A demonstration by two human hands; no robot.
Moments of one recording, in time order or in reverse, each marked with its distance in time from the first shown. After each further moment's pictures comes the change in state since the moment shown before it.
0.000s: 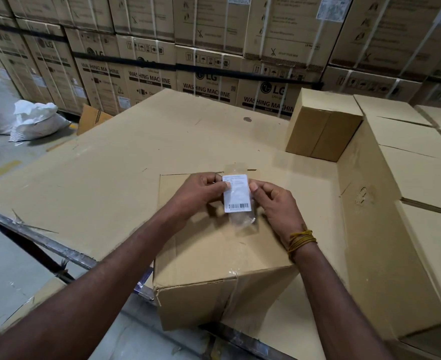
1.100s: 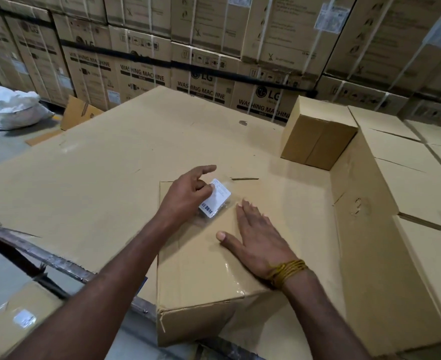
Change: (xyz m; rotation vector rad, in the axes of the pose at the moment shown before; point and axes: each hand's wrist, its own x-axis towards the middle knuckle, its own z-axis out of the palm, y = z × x) left_hand 0.023 -0.023 -0.036 0.195 0.199 0.116; right_hand -0.027 -0.016 0.037 -1.054 -0.427 0.038
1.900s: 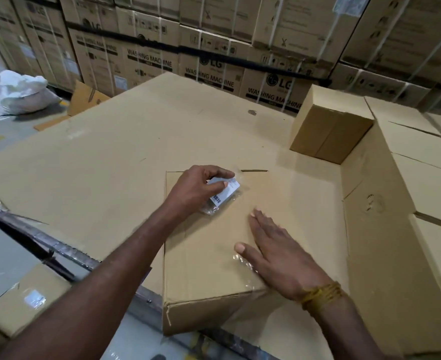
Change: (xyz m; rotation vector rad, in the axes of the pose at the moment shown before) left_hand 0.007 -0.003 0.002 -0.006 -0.083 -0.012; right_hand -0.033 0.006 -0.007 0.039 -0.104 -0.024
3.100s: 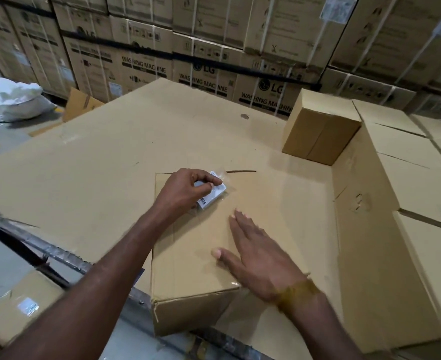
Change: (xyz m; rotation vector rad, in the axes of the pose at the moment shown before) left_hand -0.008 0.005 0.003 0.102 0.056 -0.013; right_hand -0.007 -0.011 0.005 -0.005 0.030 -0.068
